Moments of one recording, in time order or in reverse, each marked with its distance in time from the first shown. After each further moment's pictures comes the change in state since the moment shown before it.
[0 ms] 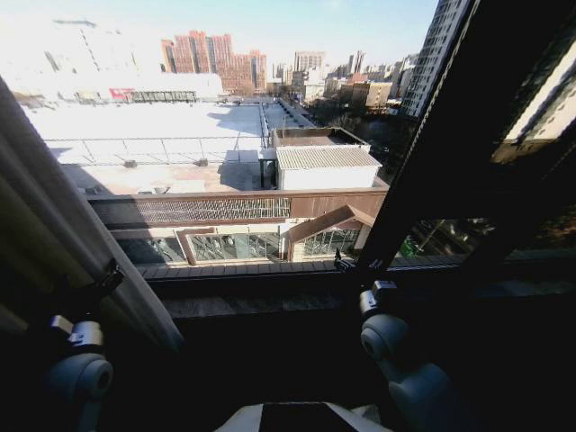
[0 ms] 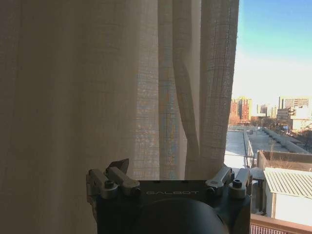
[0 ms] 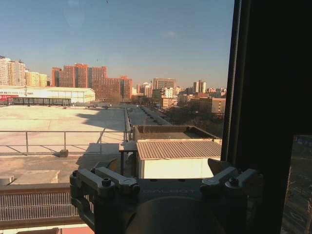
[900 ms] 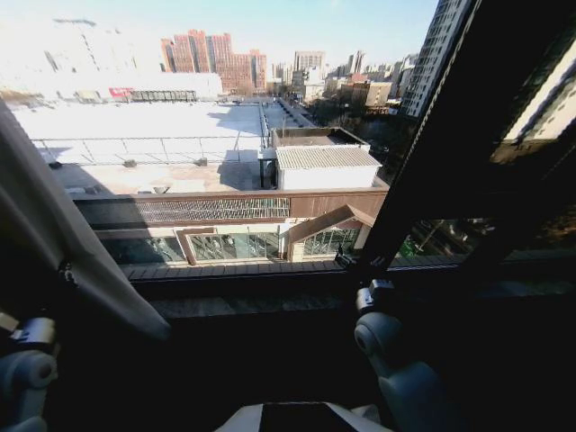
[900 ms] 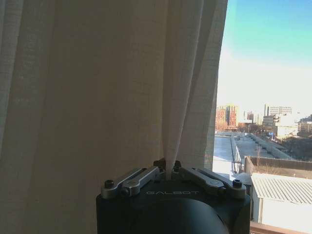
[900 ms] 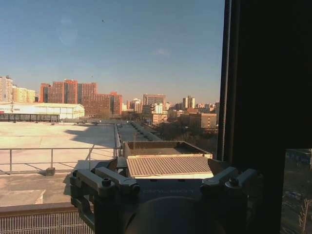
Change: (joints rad) left arm -0.038 0.071 -0.185 0.193 -0.116 -0.041 0.236; right arm 0.027 0.088 -0.006 -0.036 -0.116 0.056 -0.005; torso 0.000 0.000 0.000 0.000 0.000
